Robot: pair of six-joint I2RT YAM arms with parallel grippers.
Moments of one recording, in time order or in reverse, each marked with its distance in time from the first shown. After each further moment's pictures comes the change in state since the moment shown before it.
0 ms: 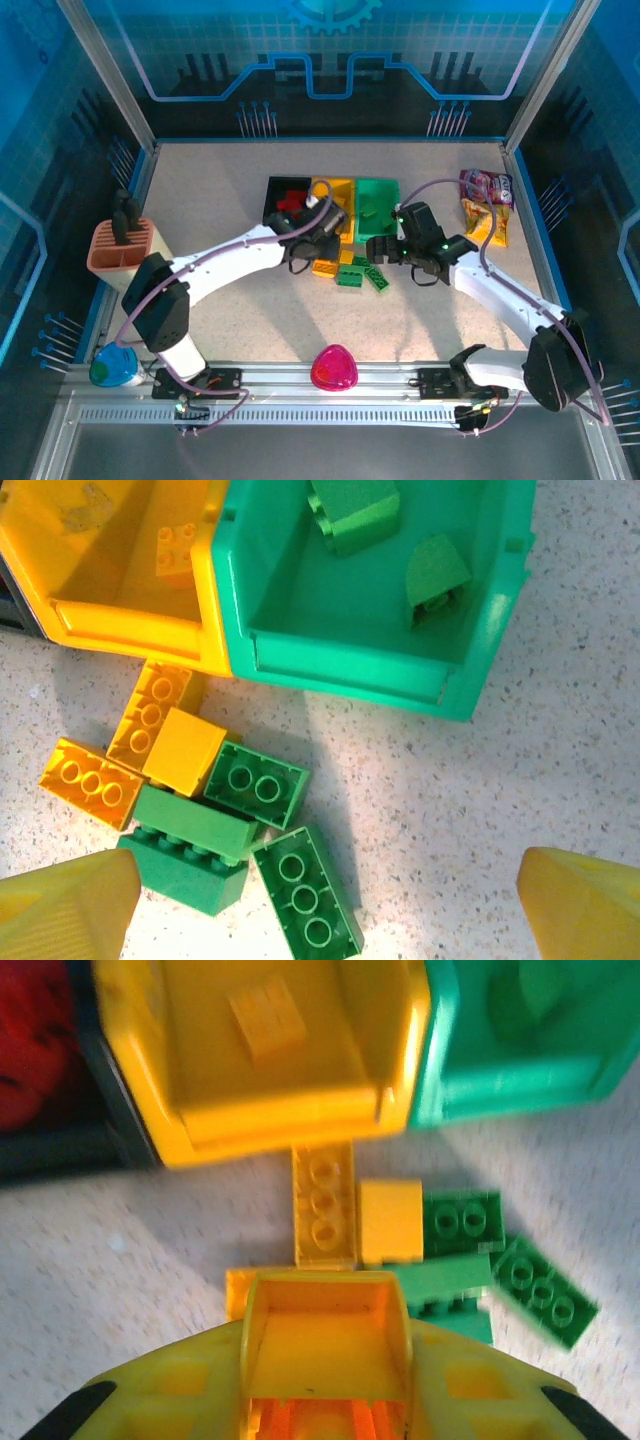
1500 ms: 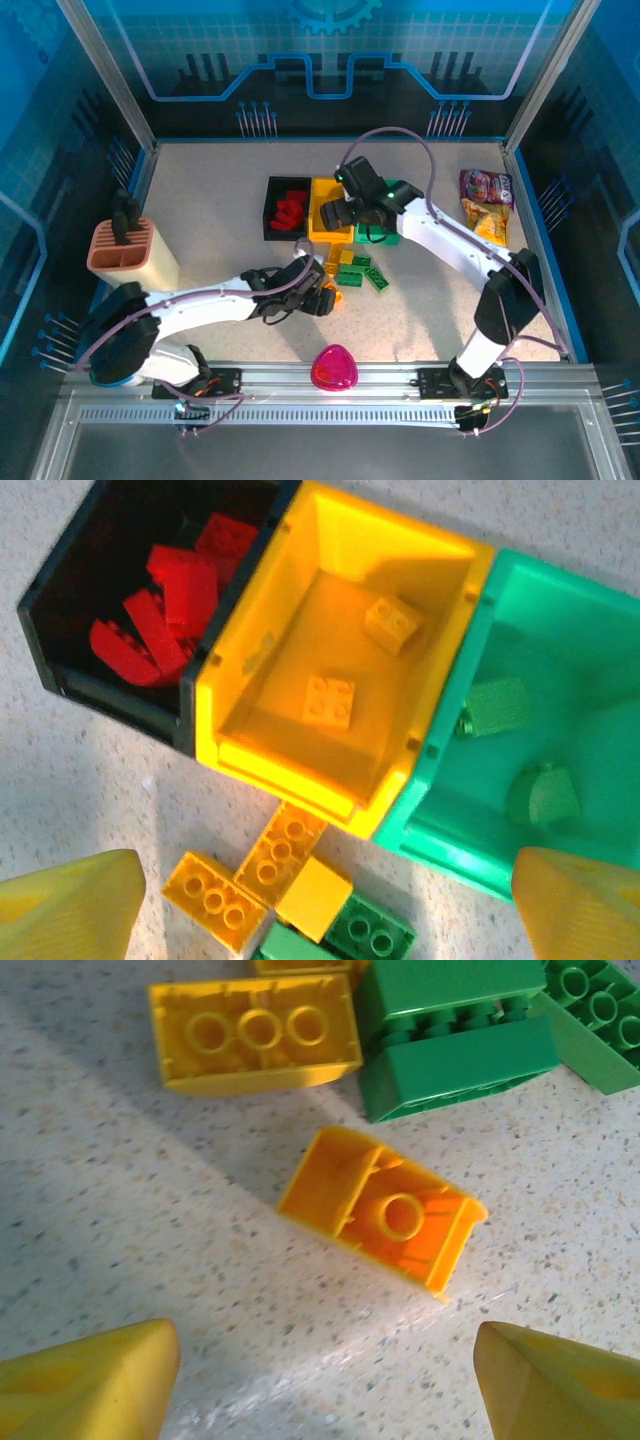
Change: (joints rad) left arm -0.159 -0.247 -0.574 0.330 0.087 -0.007; right arm 0.185 0.427 0.624 -0.224 0.131 -0.090
